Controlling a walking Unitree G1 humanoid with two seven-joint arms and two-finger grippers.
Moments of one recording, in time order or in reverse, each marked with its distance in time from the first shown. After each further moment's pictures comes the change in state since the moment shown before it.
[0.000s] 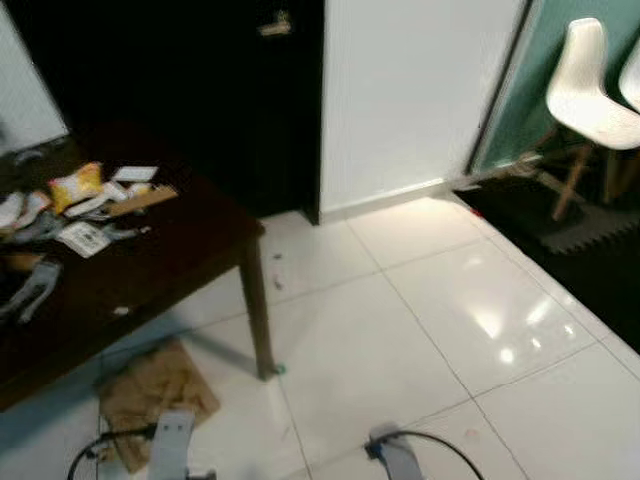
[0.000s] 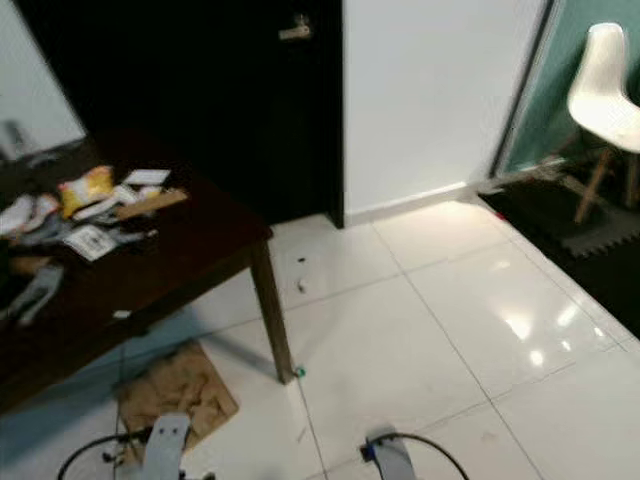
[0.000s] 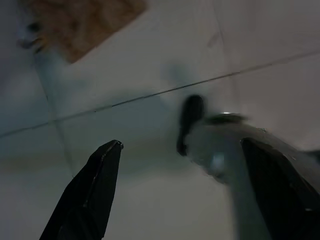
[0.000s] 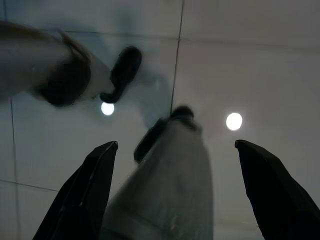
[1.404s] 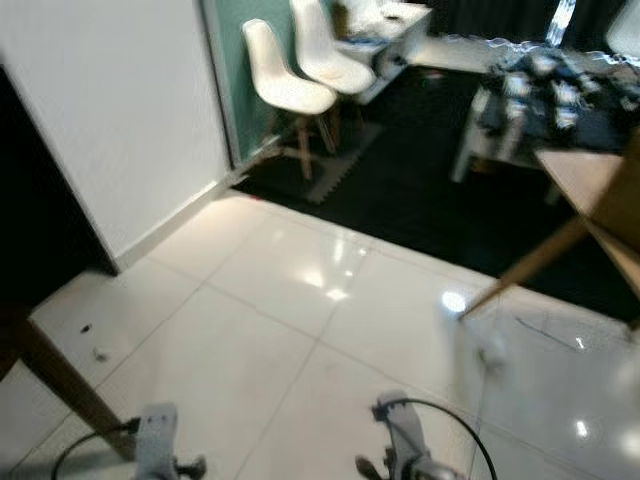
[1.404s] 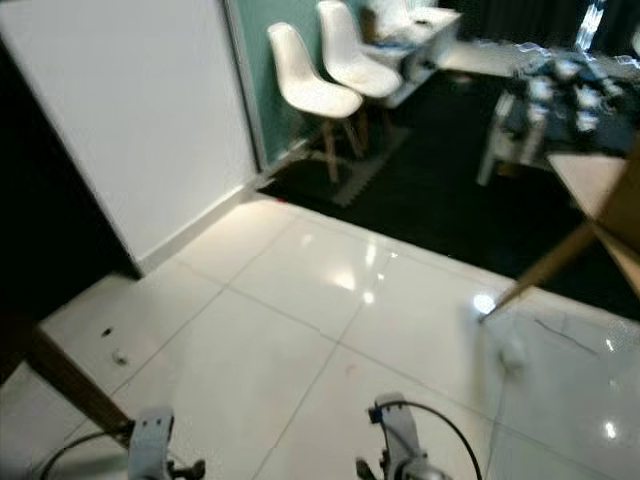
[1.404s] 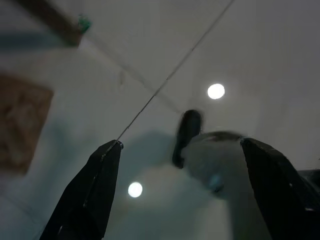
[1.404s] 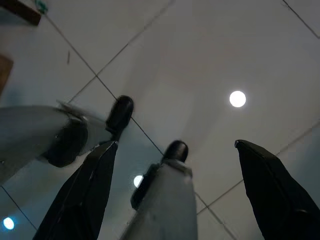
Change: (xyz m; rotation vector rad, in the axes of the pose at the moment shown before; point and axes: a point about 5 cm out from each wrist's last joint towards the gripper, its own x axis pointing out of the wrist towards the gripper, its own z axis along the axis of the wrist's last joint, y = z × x) left arm -0.001 0.007 0.005 -0.073 -0.024 0.016; right arm 0.000 -0.013 0.035 0.114 -0.119 -0.055
